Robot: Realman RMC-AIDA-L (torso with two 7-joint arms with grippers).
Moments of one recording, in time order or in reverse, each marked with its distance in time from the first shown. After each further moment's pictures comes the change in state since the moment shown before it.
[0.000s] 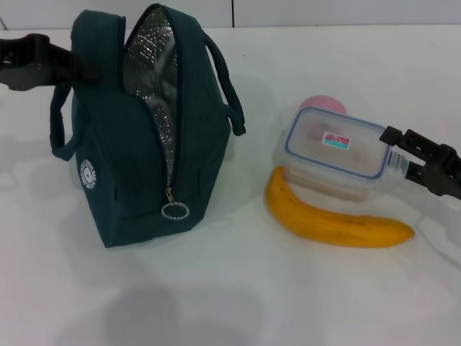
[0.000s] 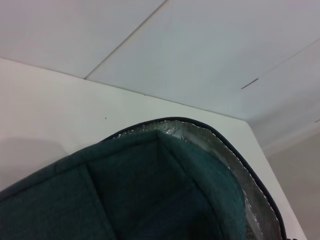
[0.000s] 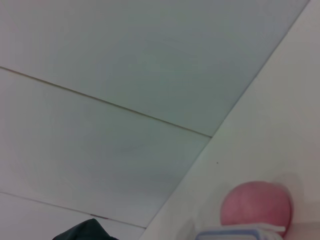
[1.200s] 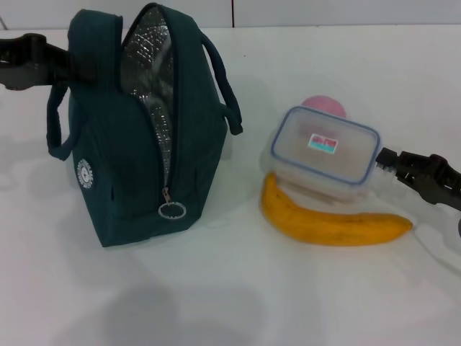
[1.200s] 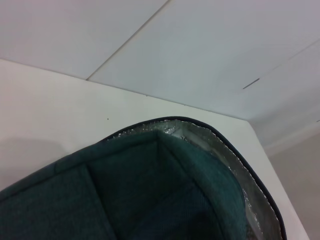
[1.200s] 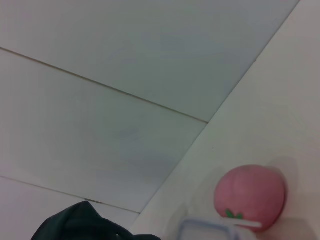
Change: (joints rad) left arm 0.002 0.006 0.000 0.000 0.000 0.002 0.003; right arm -0.006 0.011 -0.012 -0.015 -0.030 0.009 -0.008
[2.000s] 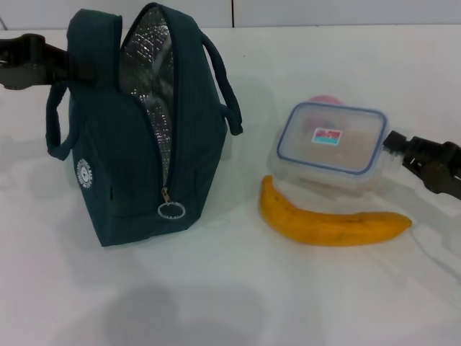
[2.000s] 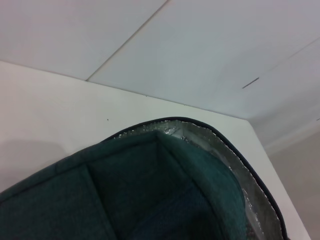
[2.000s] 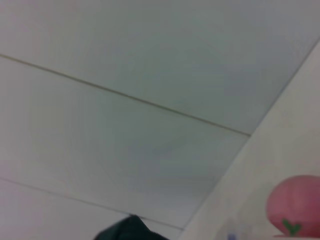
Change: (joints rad) left arm 0.001 0.003 0.000 0.000 -0.001 0.002 0.008; right arm -0.025 0.013 0.017 0.000 0.069 -0.111 -0.011
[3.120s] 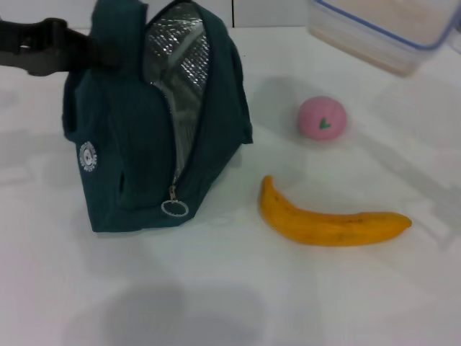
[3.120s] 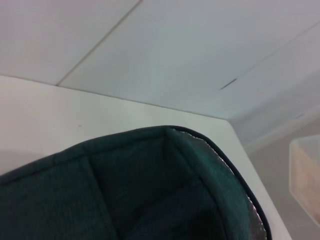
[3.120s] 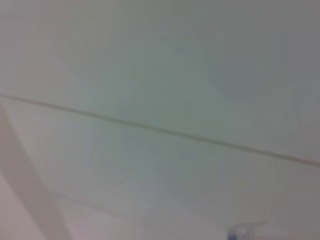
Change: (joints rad) left arm -0.040 -0.018 0.011 -0.007 -0.028 0.003 -0.007; right arm 0.047 -0.002 -0.002 0.001 0.323 -0.351 0.101
